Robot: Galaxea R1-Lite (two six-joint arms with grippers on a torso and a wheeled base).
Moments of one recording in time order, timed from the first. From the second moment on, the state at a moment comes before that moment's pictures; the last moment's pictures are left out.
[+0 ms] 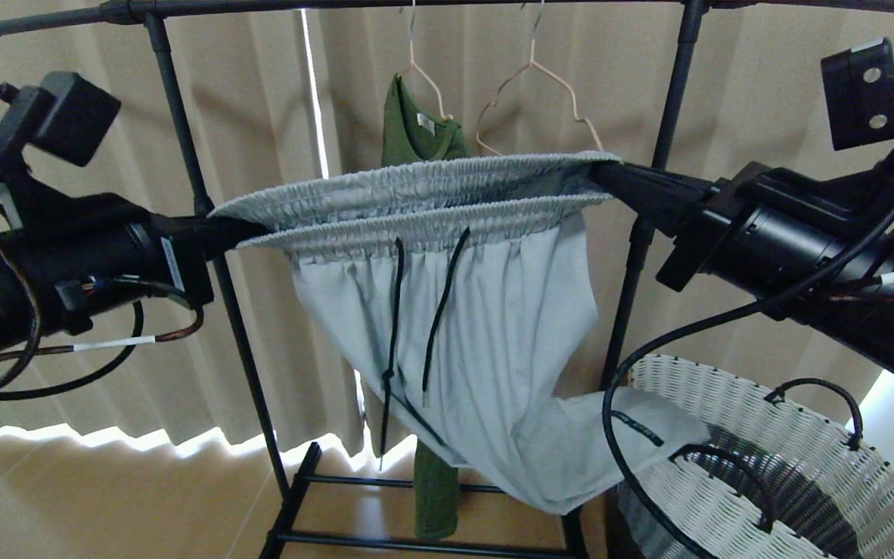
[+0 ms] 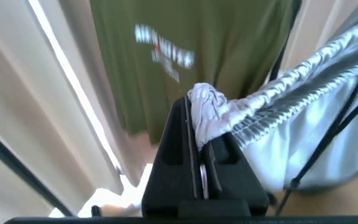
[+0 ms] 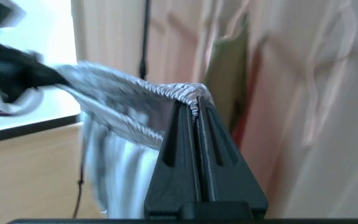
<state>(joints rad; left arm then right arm) -0.26 1.37 -0.88 -0.41 -0.25 0.08 0.56 1.52 -0.82 -0.93 0.19 0.04</state>
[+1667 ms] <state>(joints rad) -0.55 1.60 -1.16 -0.24 0.01 0.05 0.29 1.45 -0.73 -0.80 0.18 -0.06</state>
